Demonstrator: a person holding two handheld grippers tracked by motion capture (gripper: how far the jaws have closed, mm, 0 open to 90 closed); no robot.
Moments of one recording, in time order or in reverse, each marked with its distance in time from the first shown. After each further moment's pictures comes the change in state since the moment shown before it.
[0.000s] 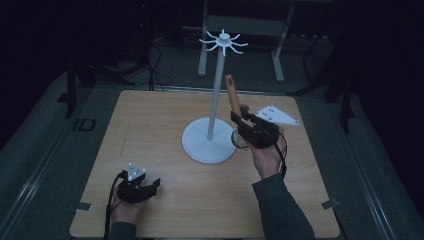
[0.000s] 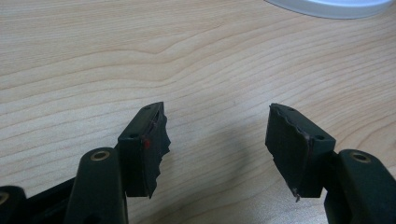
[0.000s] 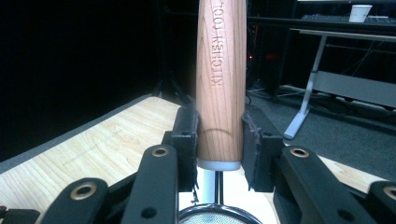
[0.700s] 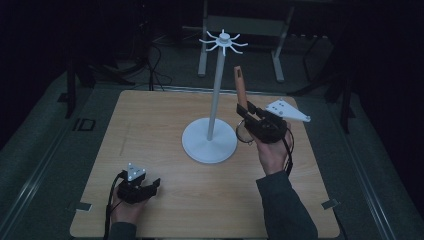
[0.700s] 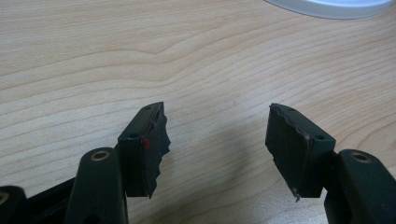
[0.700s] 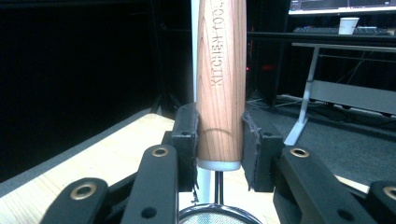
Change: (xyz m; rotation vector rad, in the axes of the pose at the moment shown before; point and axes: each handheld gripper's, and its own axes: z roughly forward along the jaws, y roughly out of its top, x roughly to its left) left arm 0.000 0.000 0.000 -0.001 0.000 -0.002; right arm -0.012 0.015 -0.010 -0.055 -0.007 0.036
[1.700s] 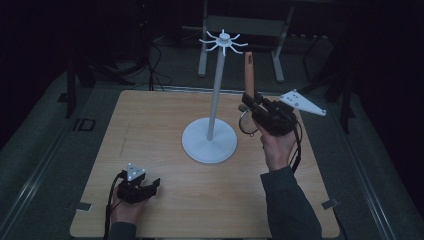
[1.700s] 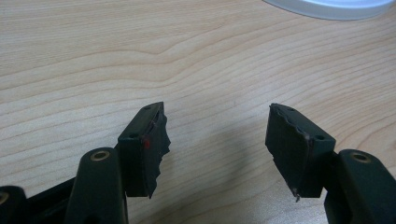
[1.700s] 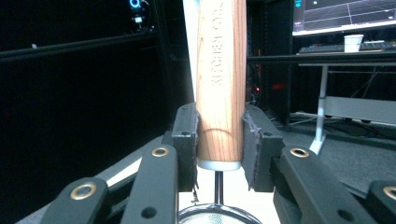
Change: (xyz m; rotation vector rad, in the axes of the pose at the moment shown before) left arm 0.000 0.000 0.000 -0.001 0.001 -0.003; right arm -0.008 0.026 -0.011 -0.103 0.051 0.086
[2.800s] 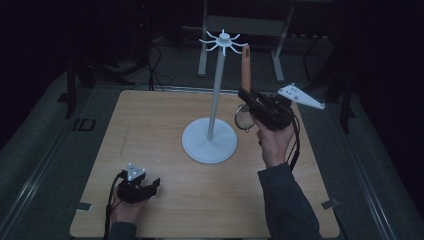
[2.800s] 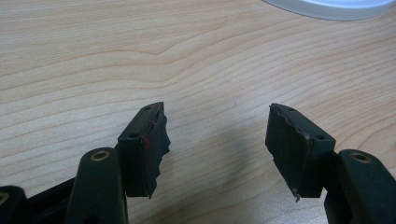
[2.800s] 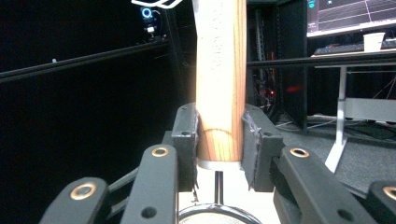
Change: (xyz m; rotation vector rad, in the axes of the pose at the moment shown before) left arm 0.000 0.000 0.001 0.000 -0.001 0.001; right arm 0.001 0.008 0.010 -0.017 0.050 0.045
